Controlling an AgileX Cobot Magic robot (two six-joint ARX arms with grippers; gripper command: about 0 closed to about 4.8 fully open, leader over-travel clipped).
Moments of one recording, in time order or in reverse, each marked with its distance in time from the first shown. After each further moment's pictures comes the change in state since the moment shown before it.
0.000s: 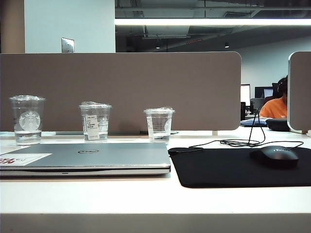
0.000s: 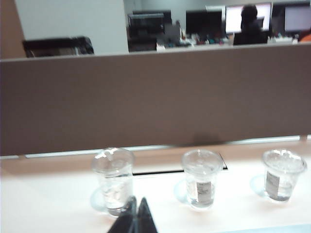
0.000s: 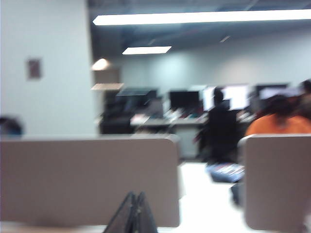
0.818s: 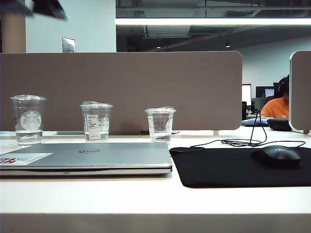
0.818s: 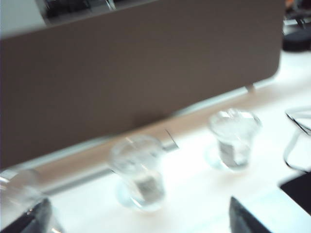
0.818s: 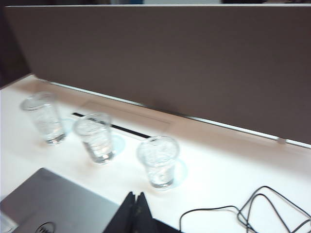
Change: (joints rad) left arm -0.248 0.532 0.021 0.383 0.013 0.162; right arm 0.172 0.589 0.402 -0.322 -0.300 -0.001
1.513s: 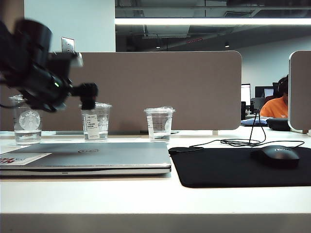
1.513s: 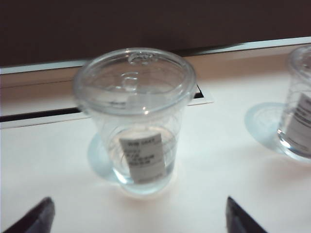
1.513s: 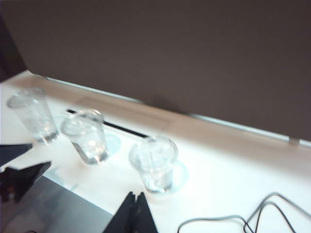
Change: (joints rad) left arm 0.004 0.783 0.195 0.425 -0.135 -0.203; right arm 0.002 0.185 0.016 0.141 -0.021 0.000
